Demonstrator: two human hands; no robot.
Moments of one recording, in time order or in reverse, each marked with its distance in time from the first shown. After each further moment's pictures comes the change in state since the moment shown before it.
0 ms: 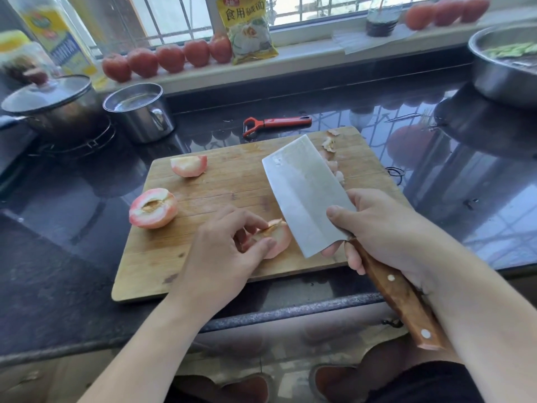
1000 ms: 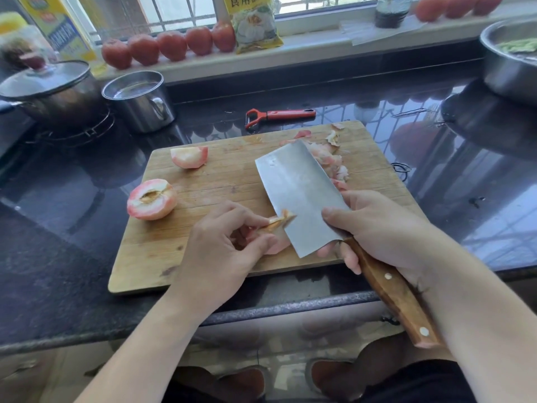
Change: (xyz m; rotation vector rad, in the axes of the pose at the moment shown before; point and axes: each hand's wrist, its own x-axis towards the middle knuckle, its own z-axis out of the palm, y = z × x) left_hand -0.006 -0.002 0.004 -0.130 0.041 0.002; right_hand 0.005 0.002 0.005 0.095 -0.090 0.101
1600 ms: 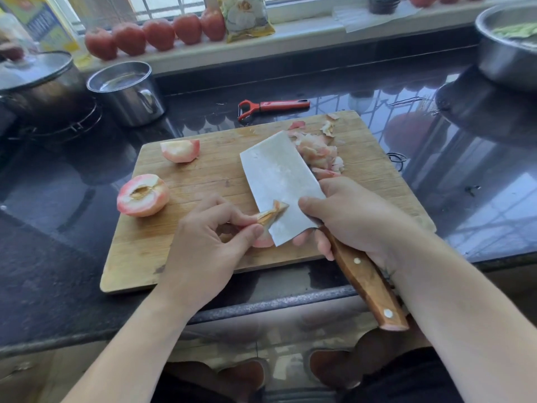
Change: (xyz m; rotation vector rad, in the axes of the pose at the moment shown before) left_hand 0.000 0.000 -0.005 -0.084 0.000 -0.110; right_hand 0.012 -0.008 0.019 -0.086 0.030 0.004
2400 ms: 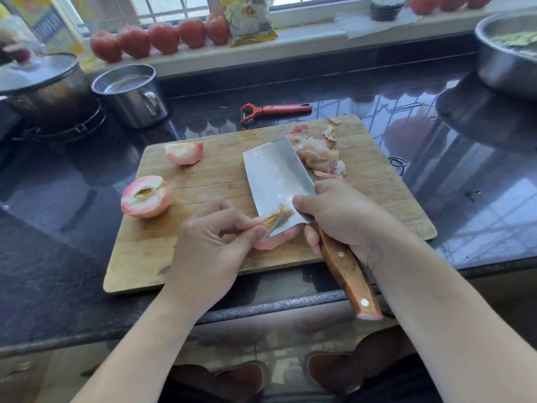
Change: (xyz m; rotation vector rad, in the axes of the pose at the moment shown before) left_hand -0.002 -0.001 0.002 -0.012 0.035 0.043; right_hand 0.010 -0.010 0.013 0.043 0.078 0.069
